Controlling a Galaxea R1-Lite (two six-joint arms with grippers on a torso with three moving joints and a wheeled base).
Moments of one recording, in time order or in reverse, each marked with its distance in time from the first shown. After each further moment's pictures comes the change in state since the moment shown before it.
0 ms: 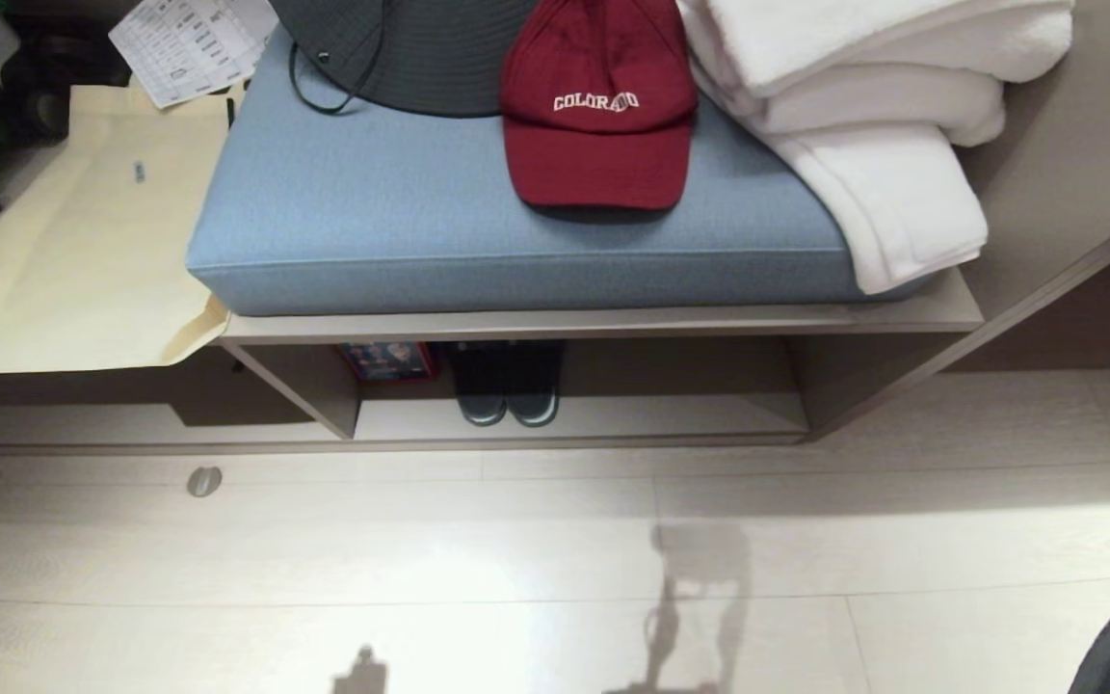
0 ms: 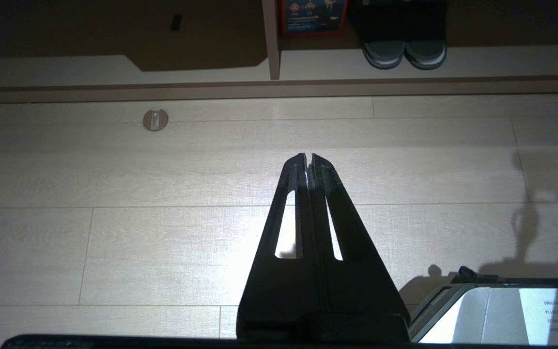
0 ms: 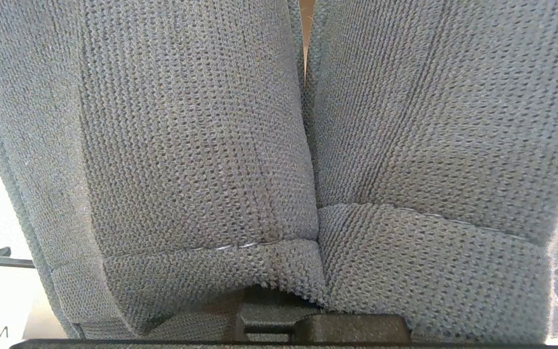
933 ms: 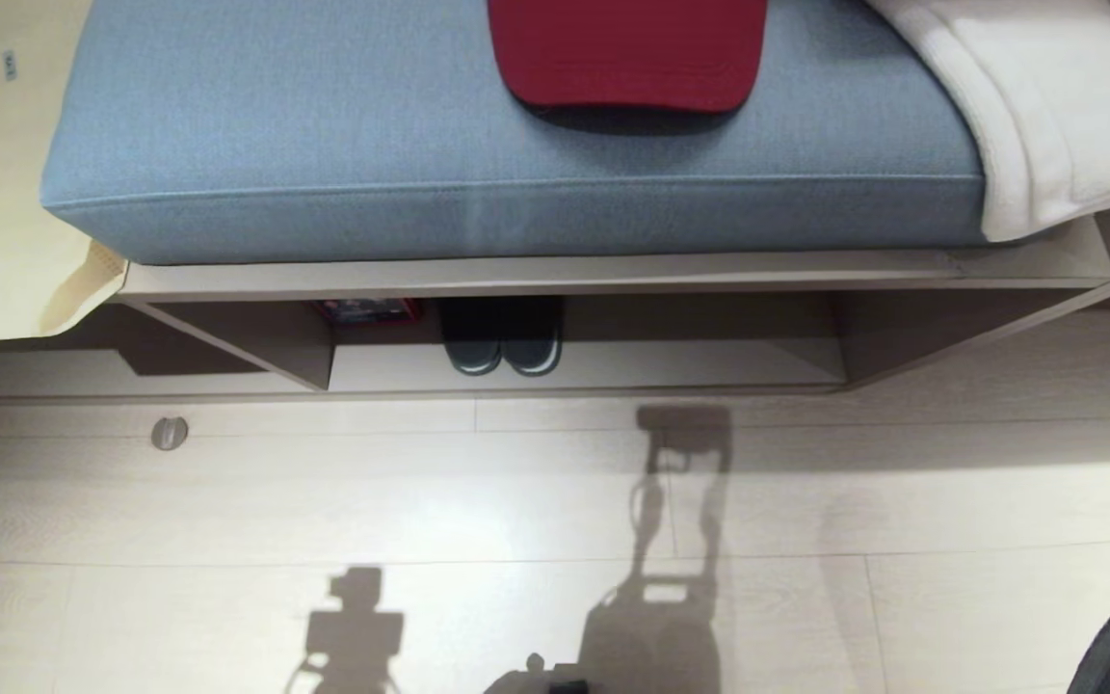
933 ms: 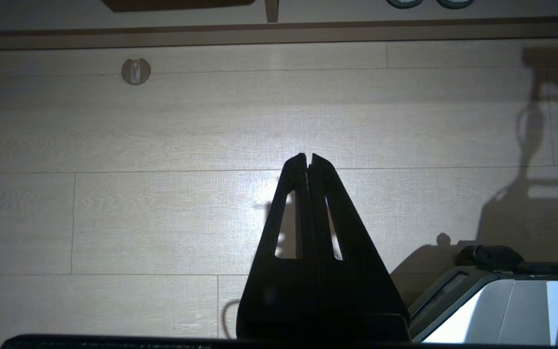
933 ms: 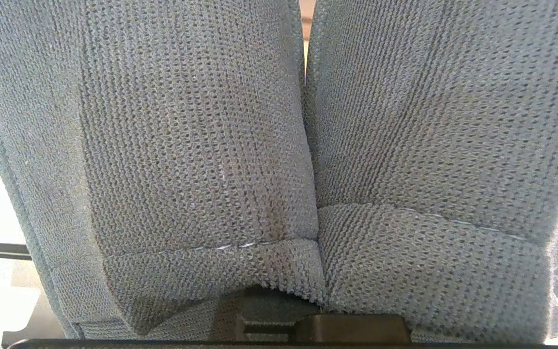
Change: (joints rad) left arm 0.000 0.000 0.000 0.001 0.000 0.000; right arm -0.001 0.000 0.000 0.000 0.000 0.000
